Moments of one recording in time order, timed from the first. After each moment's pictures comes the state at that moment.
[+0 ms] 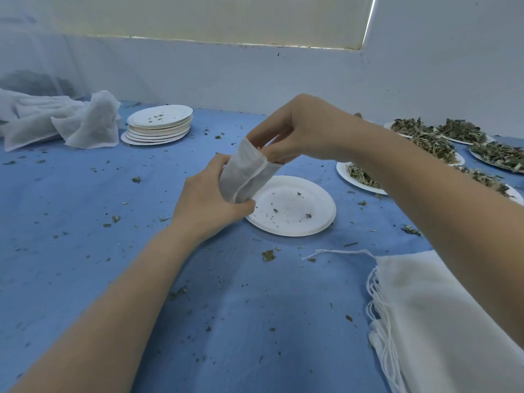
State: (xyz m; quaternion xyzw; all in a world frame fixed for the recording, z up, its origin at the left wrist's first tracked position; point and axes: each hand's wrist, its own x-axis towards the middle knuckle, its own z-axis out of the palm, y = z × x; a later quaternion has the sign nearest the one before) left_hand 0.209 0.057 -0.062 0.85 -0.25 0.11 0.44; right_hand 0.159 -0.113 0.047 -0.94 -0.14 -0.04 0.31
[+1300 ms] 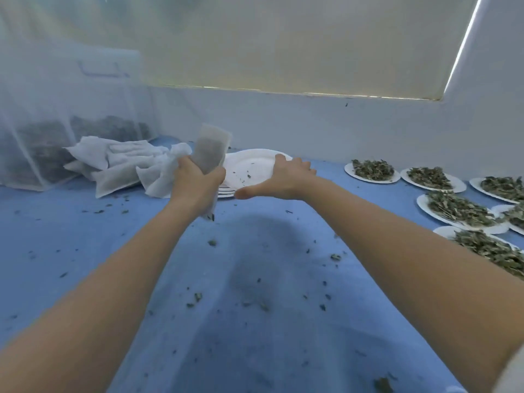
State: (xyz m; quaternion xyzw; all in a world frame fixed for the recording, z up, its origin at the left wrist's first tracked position) left_hand 0.373 0.150 0.004 0.84 -0.01 0.16 0.52; right_hand 0.351 -0.013 0.028 -0.98 0.07 -0.04 0.18
